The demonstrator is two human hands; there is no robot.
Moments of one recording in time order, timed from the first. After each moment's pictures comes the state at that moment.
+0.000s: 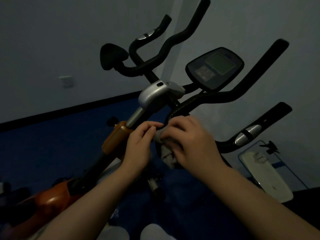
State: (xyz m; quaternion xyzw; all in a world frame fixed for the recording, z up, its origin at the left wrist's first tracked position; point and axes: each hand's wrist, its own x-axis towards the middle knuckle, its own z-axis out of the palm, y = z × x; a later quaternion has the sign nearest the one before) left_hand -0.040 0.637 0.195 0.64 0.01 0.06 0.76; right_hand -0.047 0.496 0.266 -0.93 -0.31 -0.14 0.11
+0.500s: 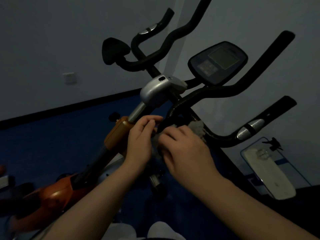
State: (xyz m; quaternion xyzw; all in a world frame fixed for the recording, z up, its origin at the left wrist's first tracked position) left_hand -0.045 0.632 0.198 0.63 0.06 0.07 0.77; right_hand -0.073 0.512 0.250 -0.95 -0.29 -0.10 0.05
